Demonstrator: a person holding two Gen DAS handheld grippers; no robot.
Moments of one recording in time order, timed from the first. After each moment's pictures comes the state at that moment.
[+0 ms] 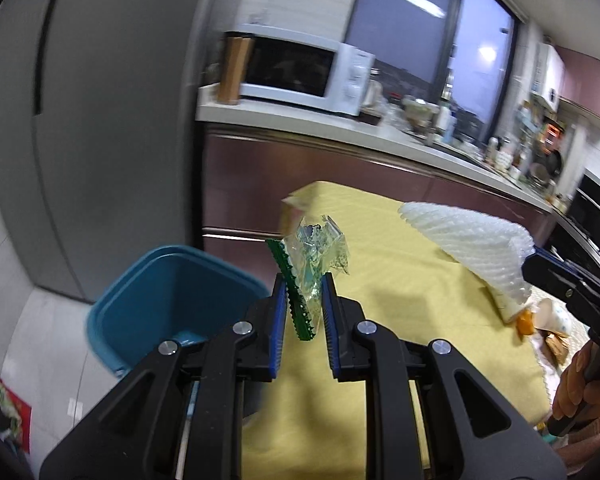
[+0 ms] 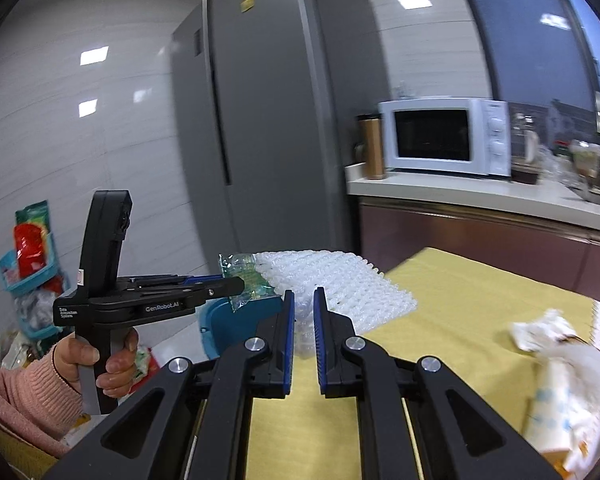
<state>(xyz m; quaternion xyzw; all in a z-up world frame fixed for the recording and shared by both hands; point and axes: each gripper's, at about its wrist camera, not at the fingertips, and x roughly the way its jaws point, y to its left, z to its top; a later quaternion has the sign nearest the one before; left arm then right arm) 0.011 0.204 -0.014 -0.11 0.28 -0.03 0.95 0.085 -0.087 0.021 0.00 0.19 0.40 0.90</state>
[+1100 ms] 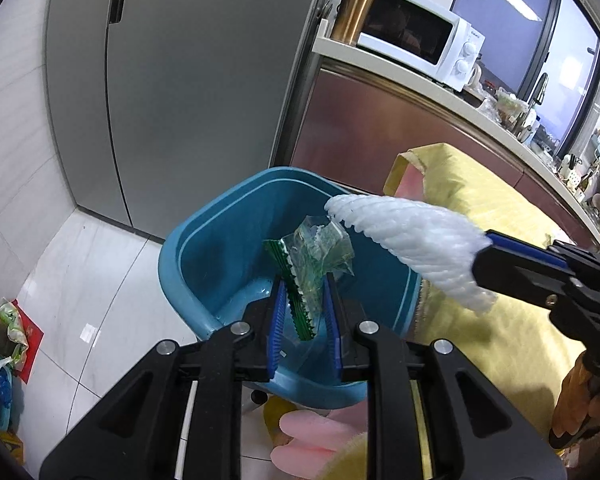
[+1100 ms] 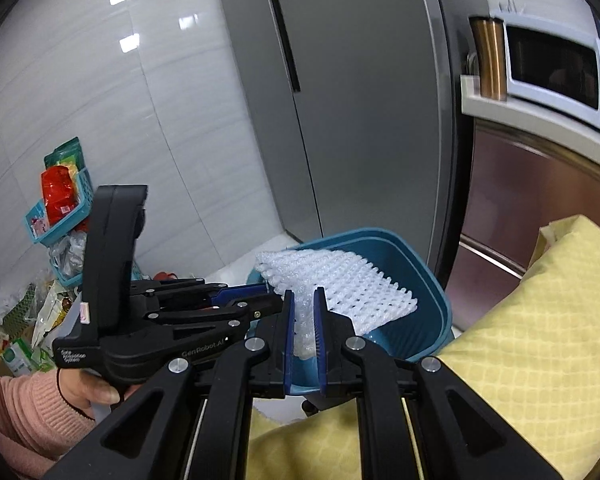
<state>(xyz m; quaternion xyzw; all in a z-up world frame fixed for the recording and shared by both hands) 0.037 0.305 -0.106 -0.16 0.36 0.08 0.91 0.143 0.085 -0.037 -0.06 0.33 0.50 0.80</state>
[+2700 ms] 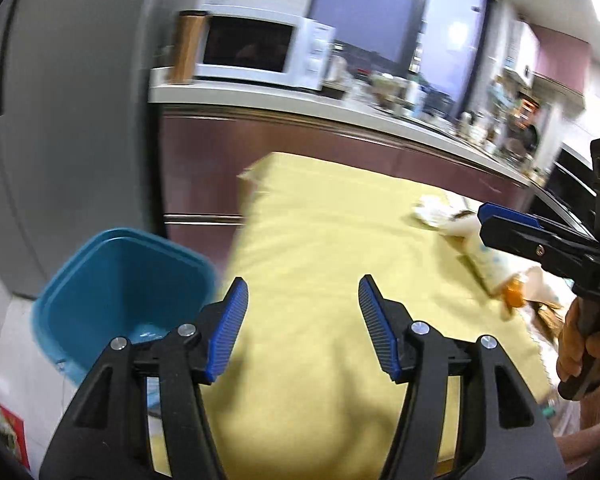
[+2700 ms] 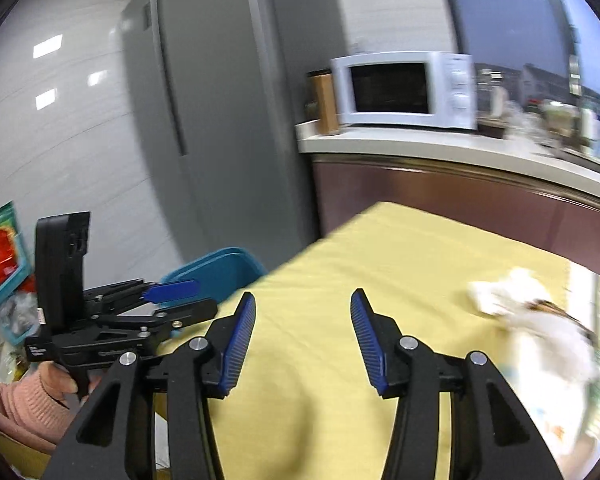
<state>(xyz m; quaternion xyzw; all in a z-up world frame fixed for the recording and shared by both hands) 0.044 0.130 -0.049 -0.08 0.30 -0.11 0.94 0.117 -0.140 0.007 0.00 0.27 0.31 0.91</state>
